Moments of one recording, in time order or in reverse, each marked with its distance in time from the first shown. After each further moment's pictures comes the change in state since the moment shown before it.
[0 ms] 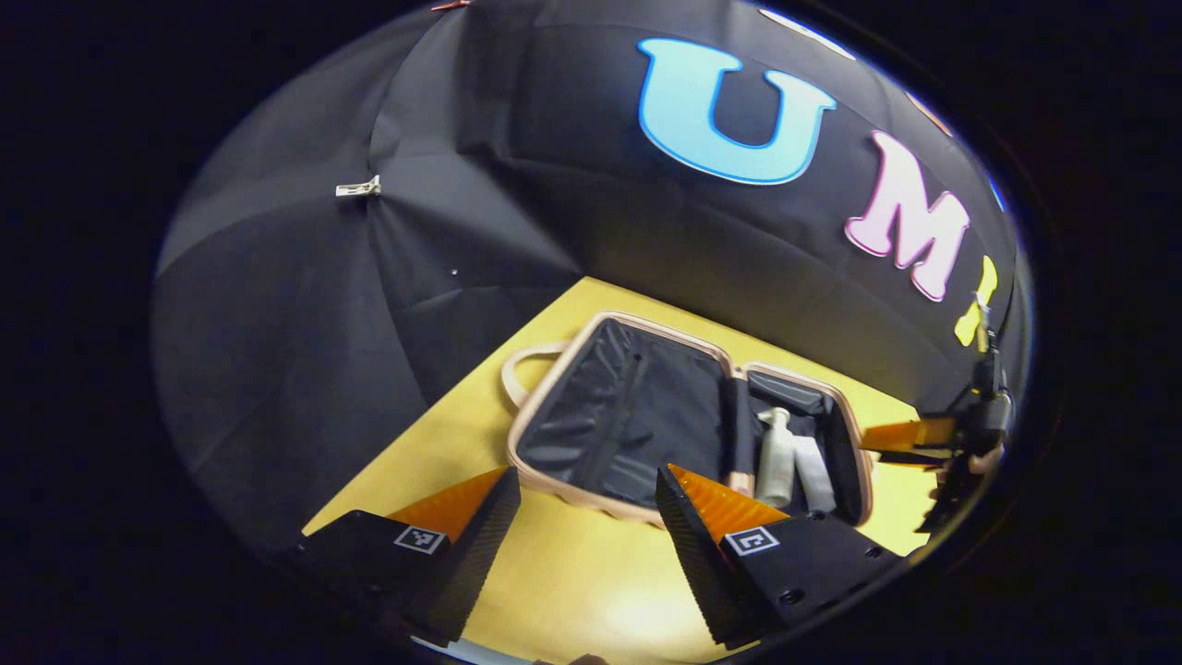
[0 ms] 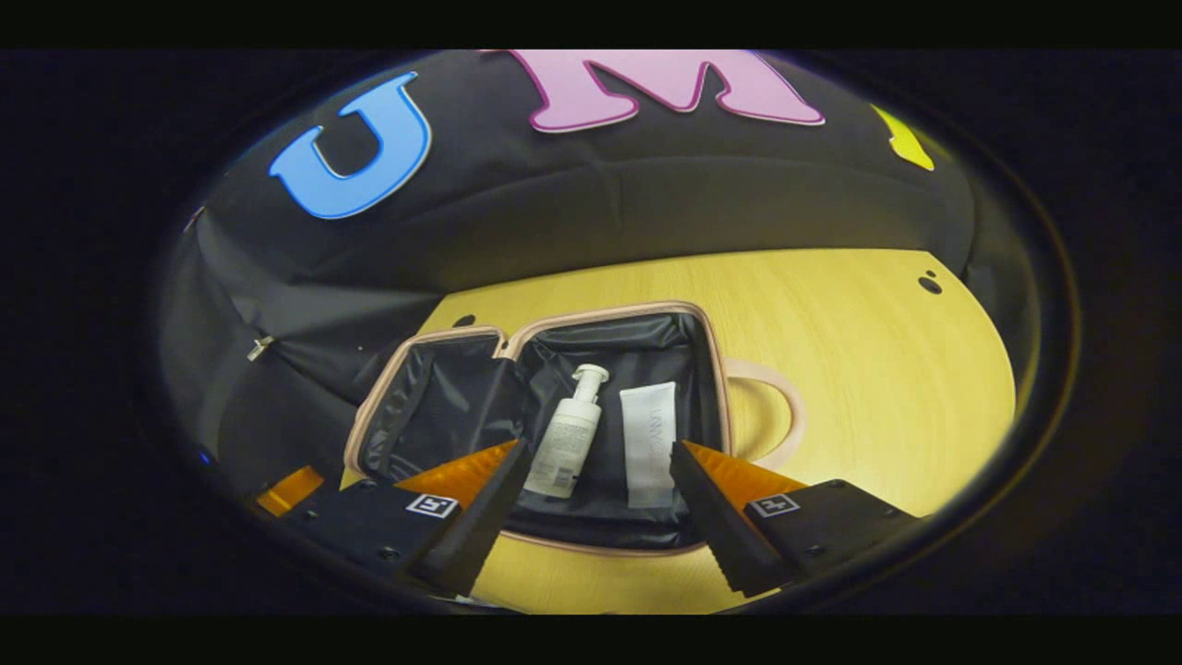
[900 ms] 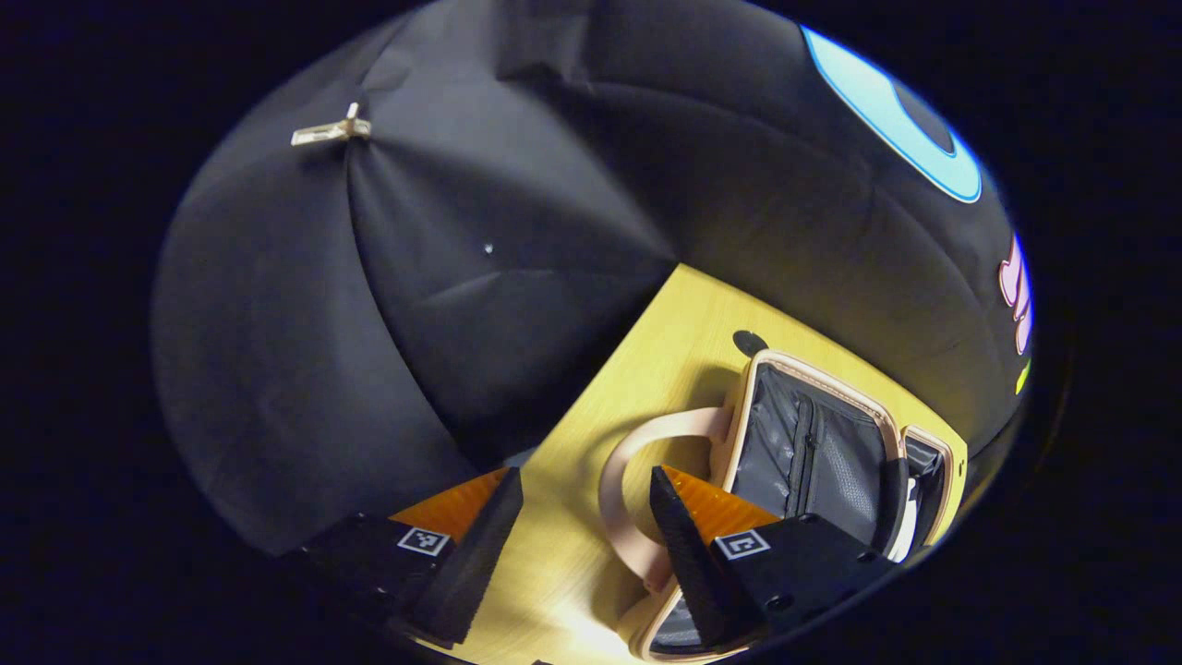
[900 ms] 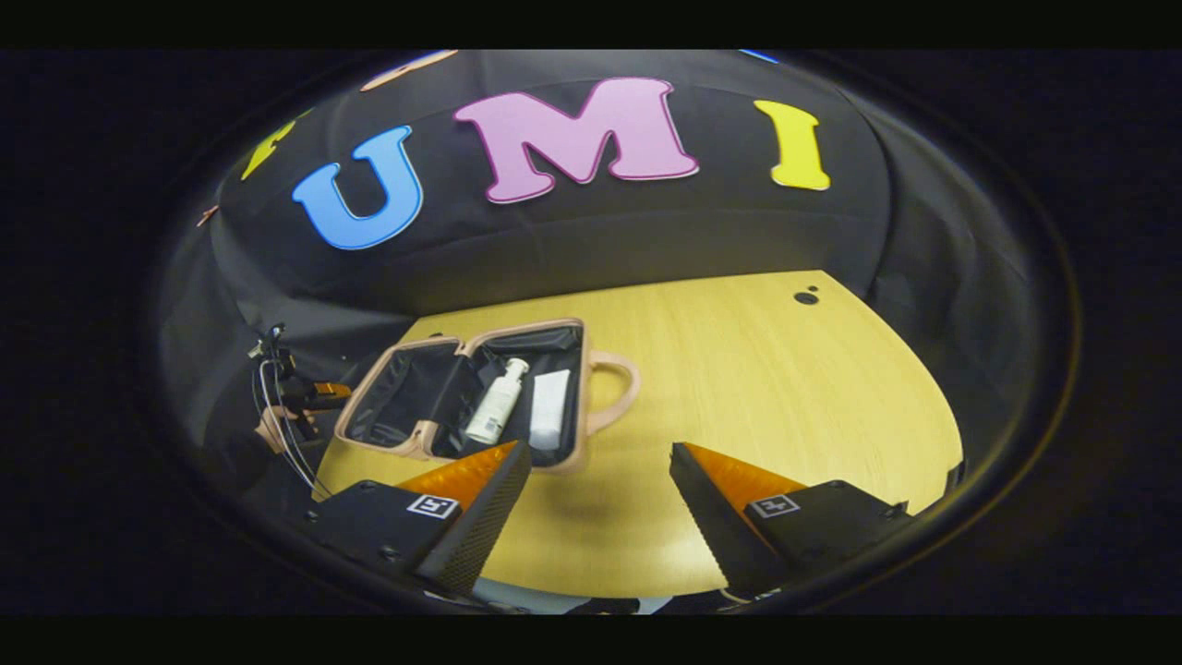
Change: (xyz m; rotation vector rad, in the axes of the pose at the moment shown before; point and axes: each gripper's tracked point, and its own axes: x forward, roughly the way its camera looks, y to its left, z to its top) left arm 0.185 0.088 0.042 -0.073 0.167 0.088; right arm -0.172 -0.098 -0.050 0.009 -0.119 -0.154
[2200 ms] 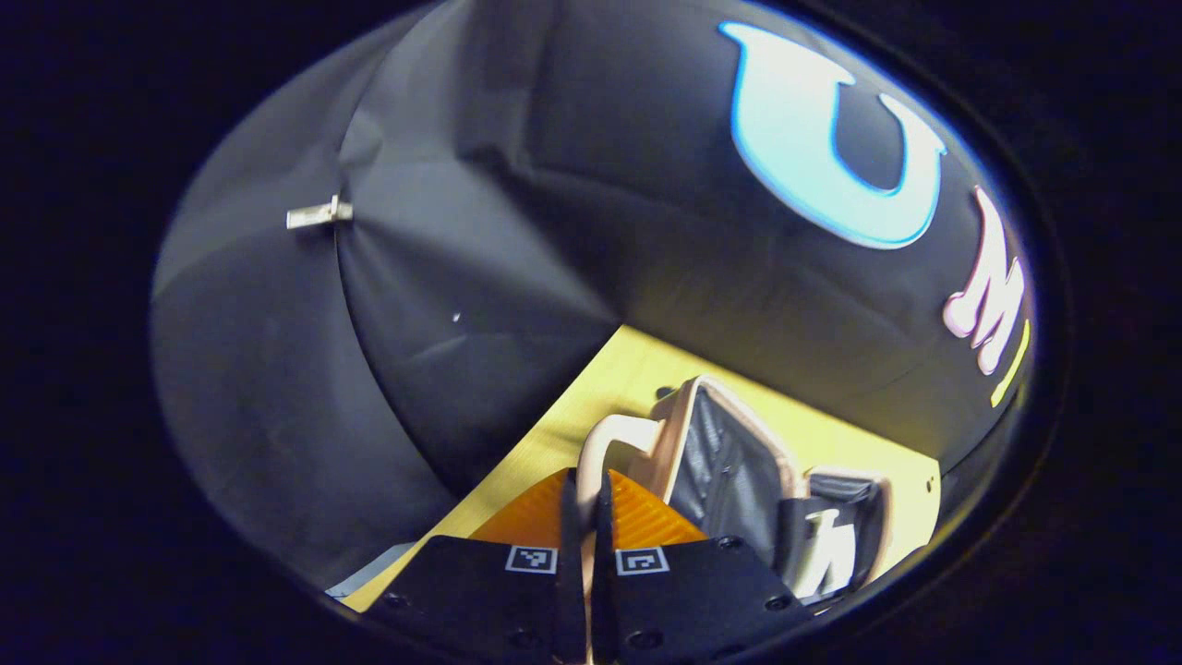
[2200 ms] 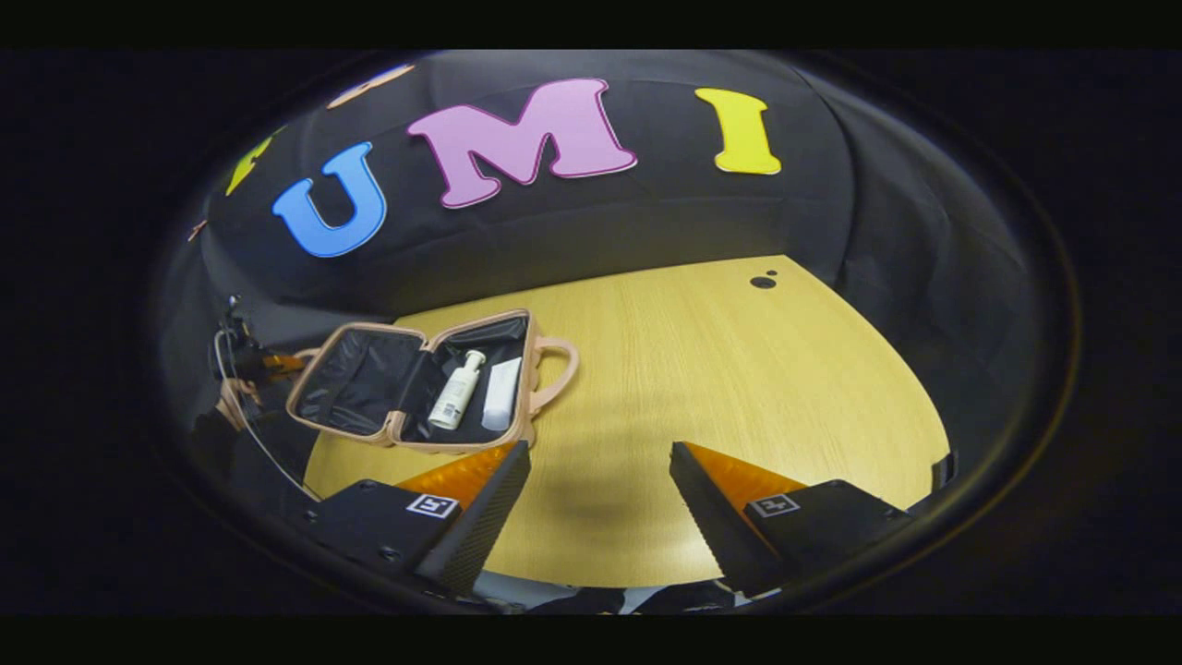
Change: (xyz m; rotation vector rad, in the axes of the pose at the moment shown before) left arm -0.143 -0.092 0.074 0.016 -0.225 -0.095; right arm -0.013 -0.070 0.004 0.037 0.005 0.008
